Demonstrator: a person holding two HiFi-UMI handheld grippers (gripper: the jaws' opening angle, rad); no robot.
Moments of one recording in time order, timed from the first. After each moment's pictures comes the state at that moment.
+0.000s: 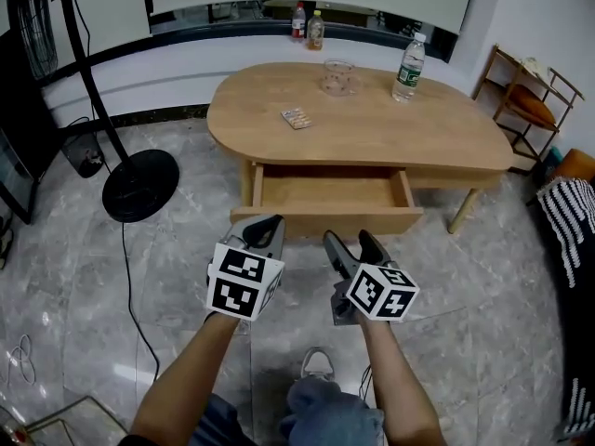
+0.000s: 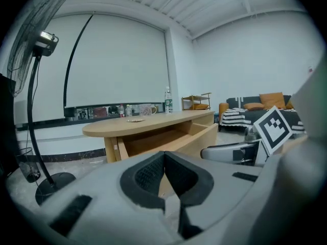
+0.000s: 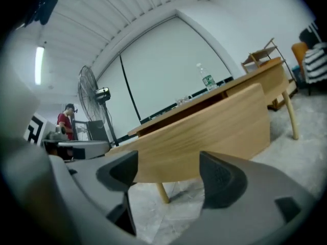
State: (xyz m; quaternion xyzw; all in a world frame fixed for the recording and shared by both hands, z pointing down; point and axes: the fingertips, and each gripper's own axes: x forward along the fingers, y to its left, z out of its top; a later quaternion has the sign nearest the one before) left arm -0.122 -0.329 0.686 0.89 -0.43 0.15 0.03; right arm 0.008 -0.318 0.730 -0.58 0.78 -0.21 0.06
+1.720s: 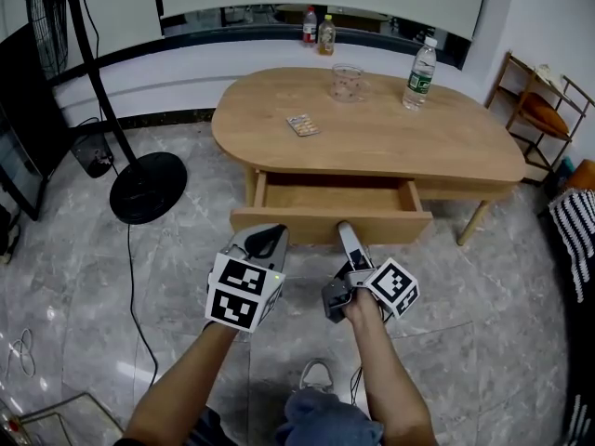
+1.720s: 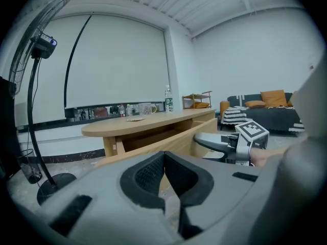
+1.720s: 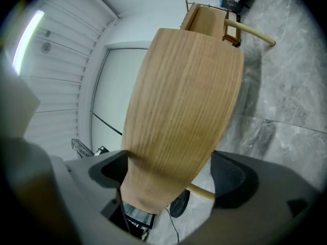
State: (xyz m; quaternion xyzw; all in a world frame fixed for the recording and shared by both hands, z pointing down) left arm -0.115 -0.334 0.691 0.89 -0.44 0.16 0.02; right arm 0.024 -0.360 0.756 -0.48 0.70 -0.43 0.33
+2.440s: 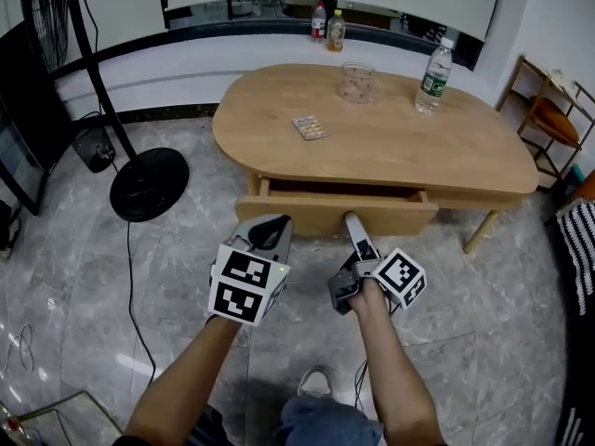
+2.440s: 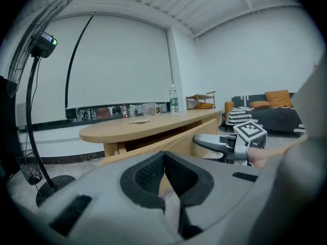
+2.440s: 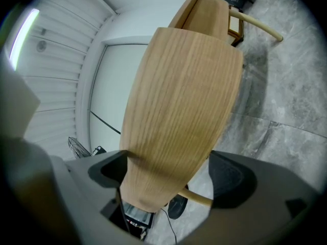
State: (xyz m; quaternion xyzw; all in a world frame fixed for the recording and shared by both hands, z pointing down) left arm -0.112 -0.376 0.688 0.88 -0.45 0.15 0.02; right arm 0.031 -0.409 0.758 -0.47 0.70 -0.43 0.32
